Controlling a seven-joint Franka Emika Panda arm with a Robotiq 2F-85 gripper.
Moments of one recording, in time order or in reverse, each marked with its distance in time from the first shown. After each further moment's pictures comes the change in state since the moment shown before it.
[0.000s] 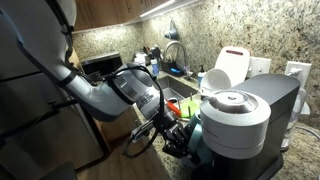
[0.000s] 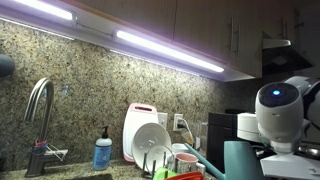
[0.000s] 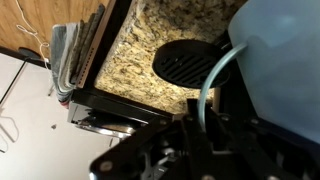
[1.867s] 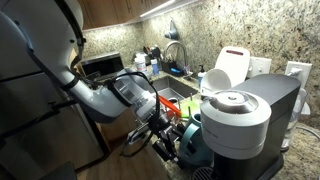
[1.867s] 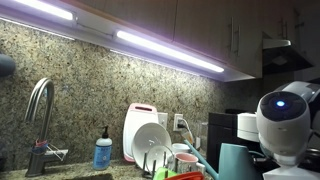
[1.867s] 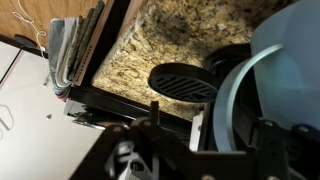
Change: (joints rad) arm -0.011 0.050 0.080 0.012 -0.030 -0.061 0.040
